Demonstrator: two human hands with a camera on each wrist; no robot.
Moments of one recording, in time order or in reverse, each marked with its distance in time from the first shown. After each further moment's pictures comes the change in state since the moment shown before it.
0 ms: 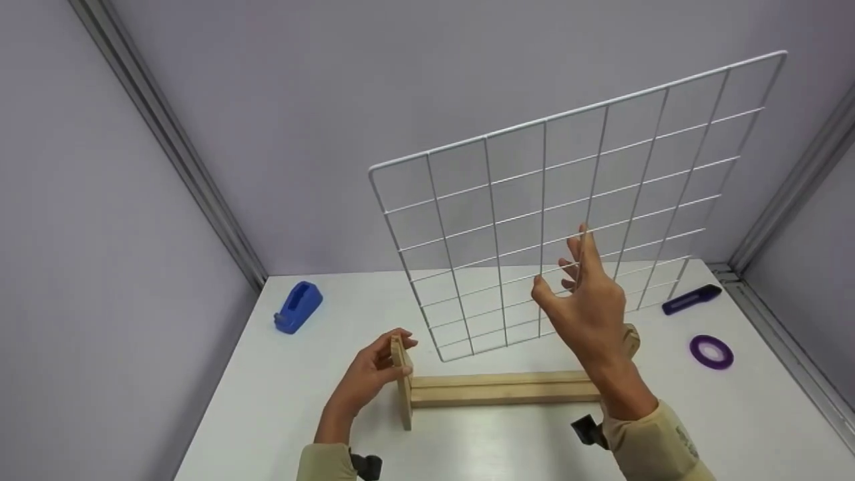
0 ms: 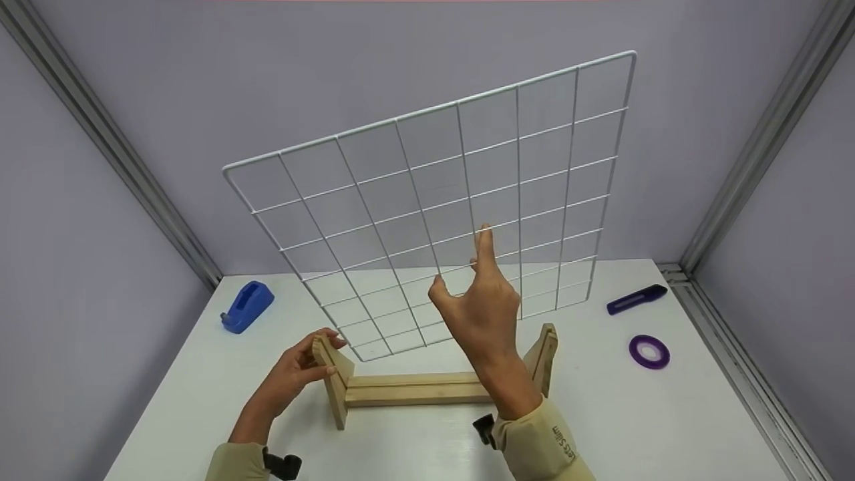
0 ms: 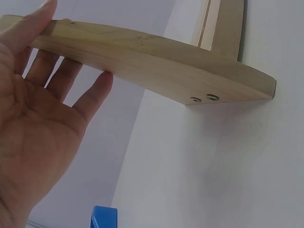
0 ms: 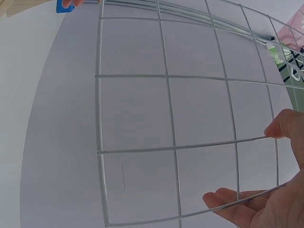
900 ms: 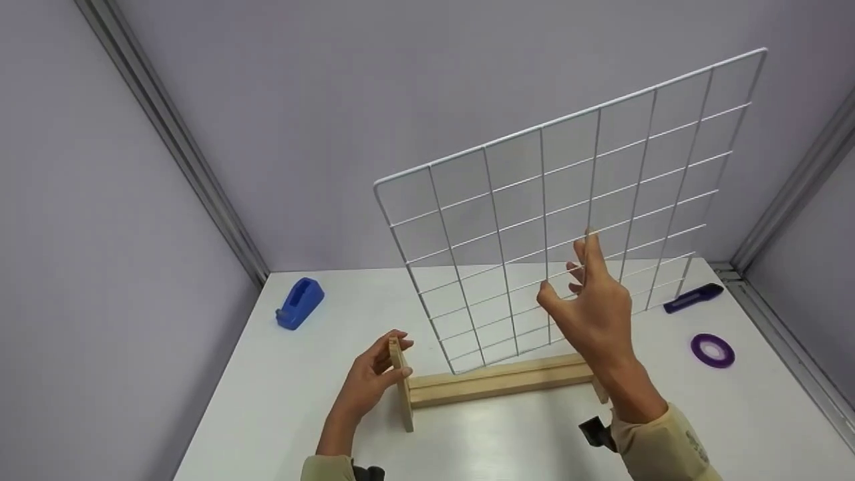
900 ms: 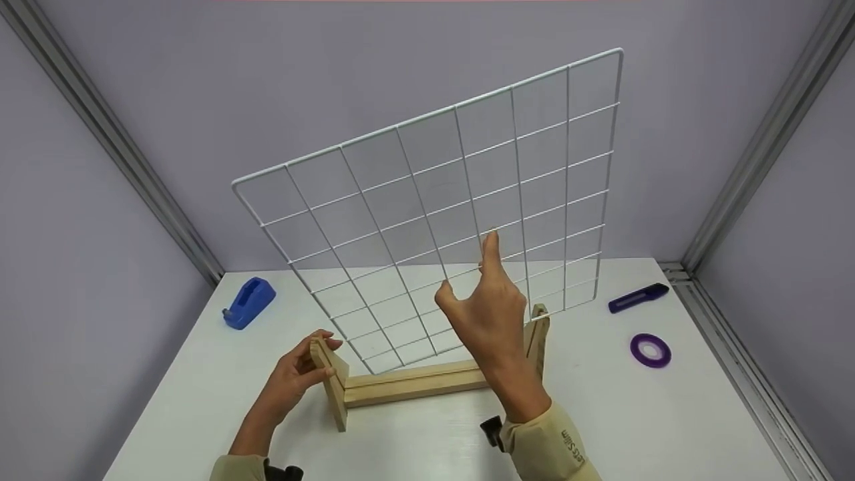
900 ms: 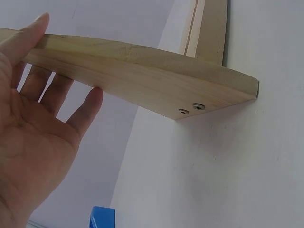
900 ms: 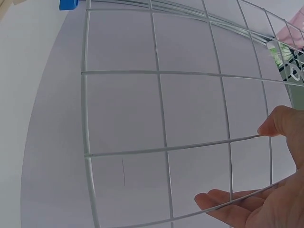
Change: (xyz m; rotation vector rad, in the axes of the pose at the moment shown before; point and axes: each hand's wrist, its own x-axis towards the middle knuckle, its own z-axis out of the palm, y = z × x) left_hand -0.017 -0.004 0.011 -0.003 0.099 0.067; right_hand -0.003 0.001 -0.011 -0.052 -0.092 0.078
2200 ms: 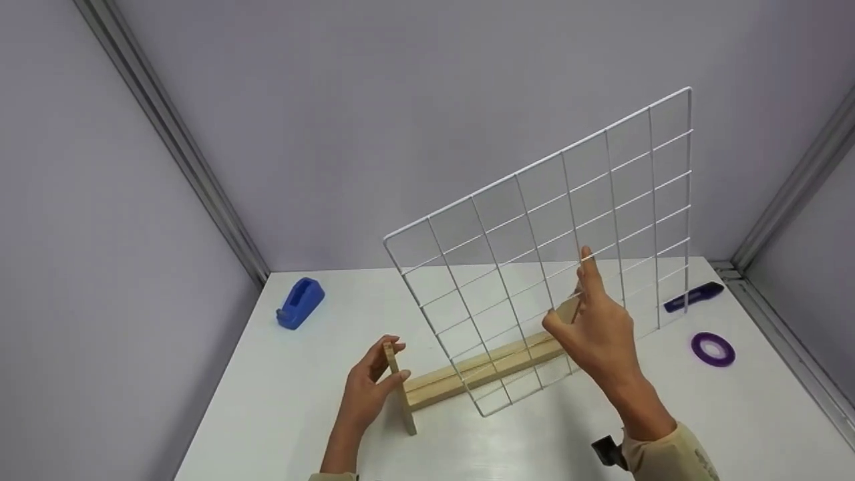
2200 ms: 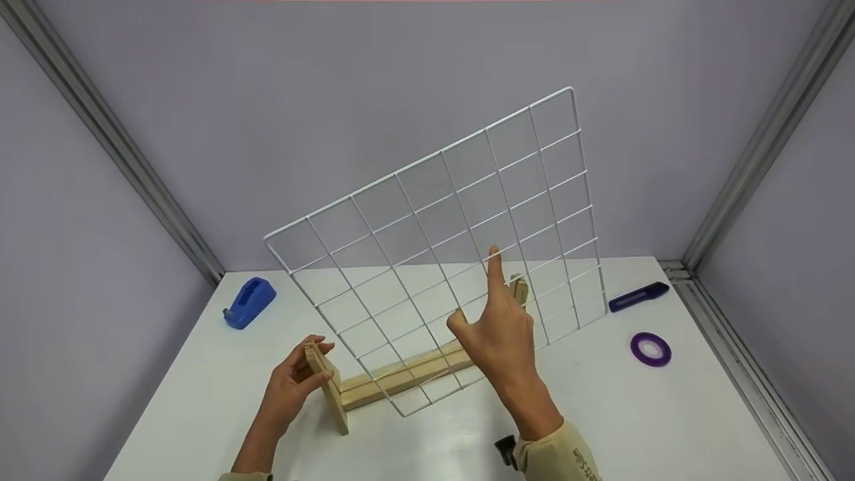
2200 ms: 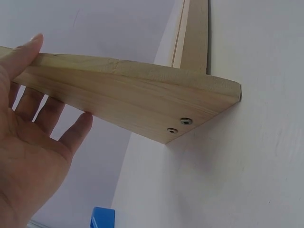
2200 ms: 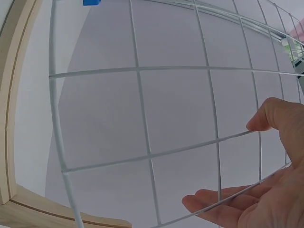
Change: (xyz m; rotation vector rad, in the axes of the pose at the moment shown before) left_hand -0.014 0.000 0.015 0.076 0.216 0.002; right_hand -0.017 0.036 0.001 -0.128 -0.102 0.016
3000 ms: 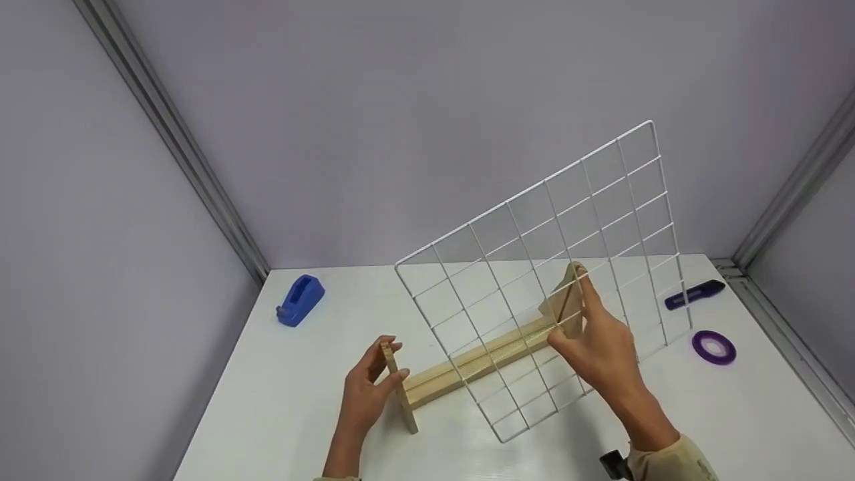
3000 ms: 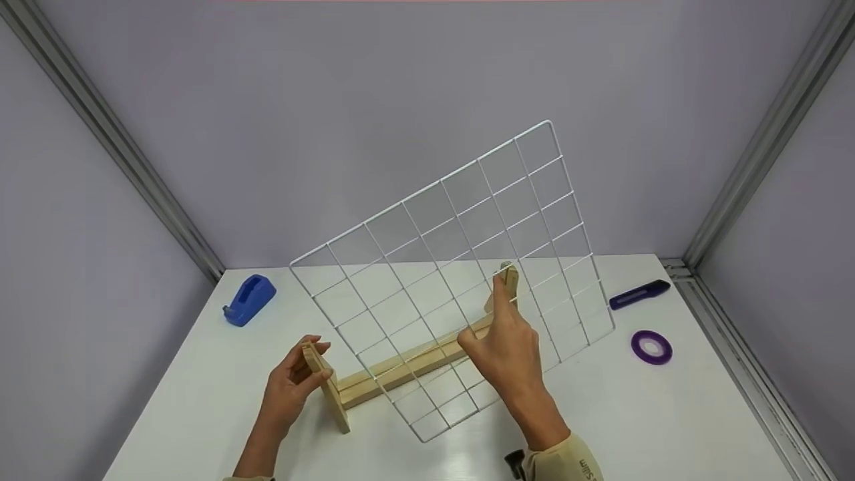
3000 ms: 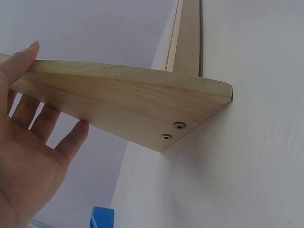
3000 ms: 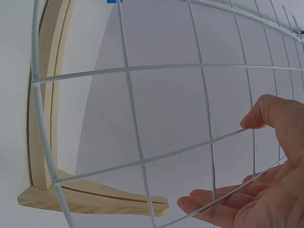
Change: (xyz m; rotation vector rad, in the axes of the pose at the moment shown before) left_hand -0.007 -0.003 0.006 -0.013 0.095 0.027; right_hand -0.014 0.028 0.011 -0.032 -0.076 0.082
